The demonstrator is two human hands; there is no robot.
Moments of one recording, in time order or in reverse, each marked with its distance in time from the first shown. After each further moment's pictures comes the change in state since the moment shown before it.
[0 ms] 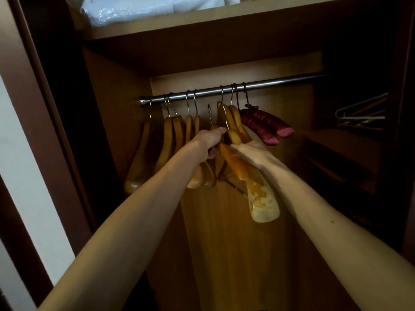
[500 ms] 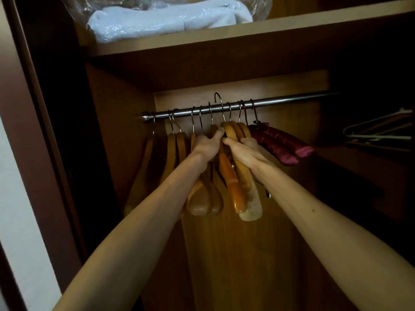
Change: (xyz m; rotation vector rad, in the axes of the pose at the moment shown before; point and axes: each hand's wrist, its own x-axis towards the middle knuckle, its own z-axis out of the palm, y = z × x) left_hand 0.042 0.017 -0.016 0.046 0.138 0.195; right_hand 0.067 -0.029 0.023 0.016 0.137 -0.082
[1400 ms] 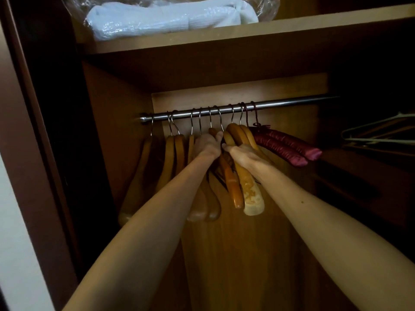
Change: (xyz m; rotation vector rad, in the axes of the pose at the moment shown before) left_hand 0.019 0.006 0.012 0.534 0.155 0.082; right_hand 0.033 0.002 0.013 -0.206 -0.009 0.101
